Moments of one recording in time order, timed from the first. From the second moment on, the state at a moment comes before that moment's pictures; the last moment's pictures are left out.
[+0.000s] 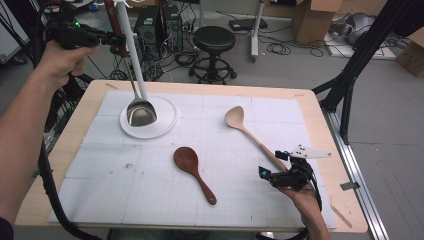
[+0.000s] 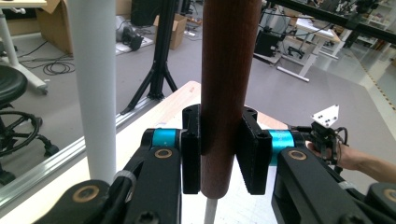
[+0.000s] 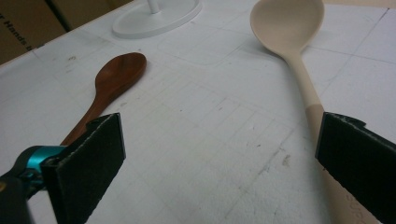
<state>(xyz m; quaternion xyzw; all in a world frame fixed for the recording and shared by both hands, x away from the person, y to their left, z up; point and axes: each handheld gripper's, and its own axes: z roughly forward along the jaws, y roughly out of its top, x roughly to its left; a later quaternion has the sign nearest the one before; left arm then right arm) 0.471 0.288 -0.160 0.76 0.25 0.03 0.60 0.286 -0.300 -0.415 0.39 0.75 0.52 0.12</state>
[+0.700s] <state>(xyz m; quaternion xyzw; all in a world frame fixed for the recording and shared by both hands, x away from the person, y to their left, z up) 0.481 0.276 -0.166 0.75 0.25 0.01 0.61 0.286 -0.297 -0.415 0.38 0.76 0.52 0.12</state>
